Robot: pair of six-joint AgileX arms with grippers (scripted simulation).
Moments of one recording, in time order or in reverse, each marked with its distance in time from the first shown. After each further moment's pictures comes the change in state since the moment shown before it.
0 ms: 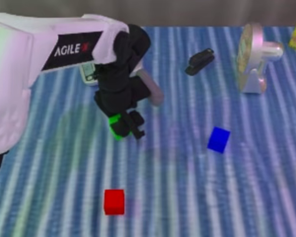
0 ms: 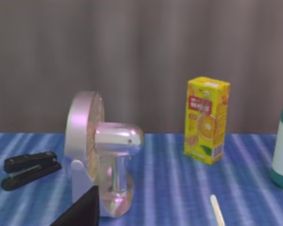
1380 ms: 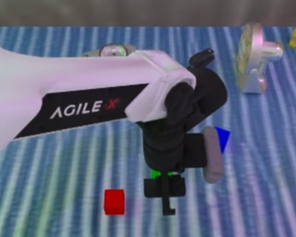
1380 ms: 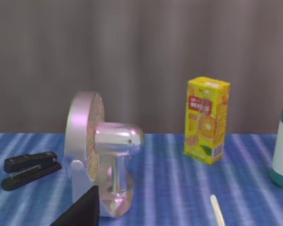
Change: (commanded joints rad) left arm -0.402 -0.365 -0.309 -0.057 -0.006 0.090; right arm 0.000 0.000 0.000 0.000 0.000 0.000
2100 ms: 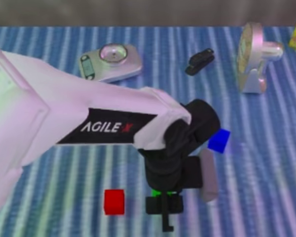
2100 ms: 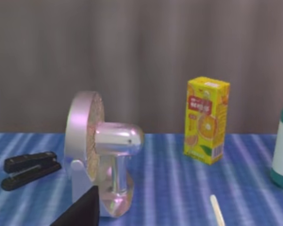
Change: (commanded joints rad) left arm 0.001 0.110 -0.135 0.245 0.001 0.002; right arm 0.000 0.000 0.000 0.000 0.000 0.000
